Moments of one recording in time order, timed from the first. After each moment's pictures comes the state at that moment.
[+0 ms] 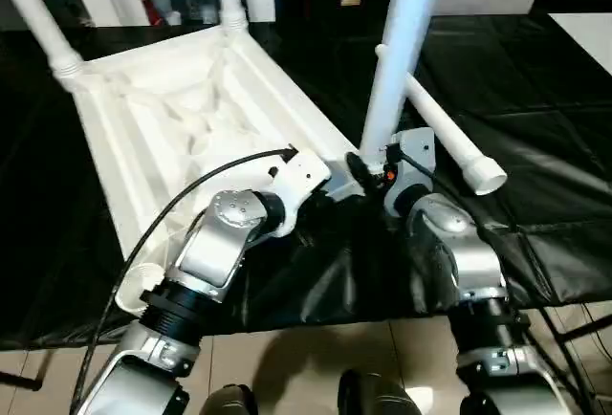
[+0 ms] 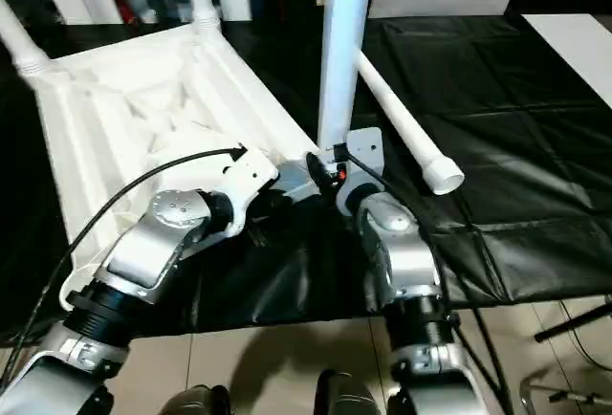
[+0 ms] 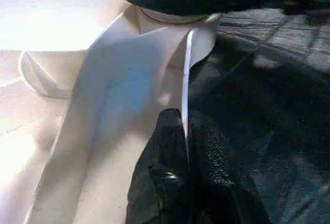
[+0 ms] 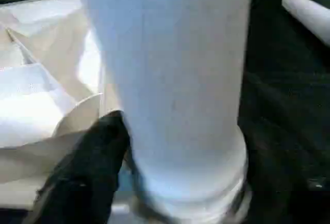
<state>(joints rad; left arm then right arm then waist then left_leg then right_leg) -0.55 0.16 -0.26 0.22 0.12 0.52 -0.66 -0.48 -0.02 -0.03 0.33 0.10 0.28 0.32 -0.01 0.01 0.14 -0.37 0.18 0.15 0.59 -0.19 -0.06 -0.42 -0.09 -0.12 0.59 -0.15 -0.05</state>
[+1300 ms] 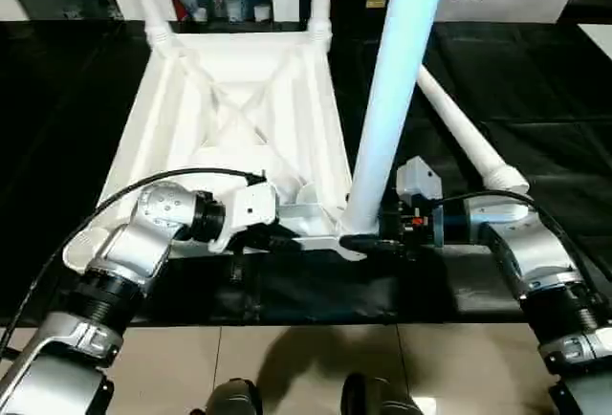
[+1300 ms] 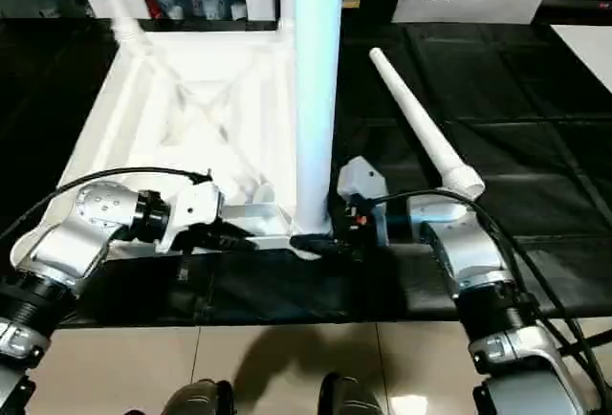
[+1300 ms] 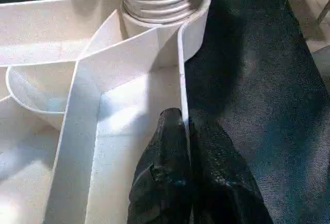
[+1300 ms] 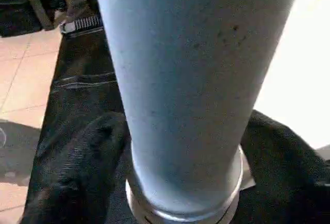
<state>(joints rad) -0.57 0.48 -0.32 0.43 -0.02 -0.03 -1.29 -0.53 -0.44 0.19 0.40 0.19 0.10 1.28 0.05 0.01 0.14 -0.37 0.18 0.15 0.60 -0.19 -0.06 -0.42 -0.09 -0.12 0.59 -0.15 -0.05</state>
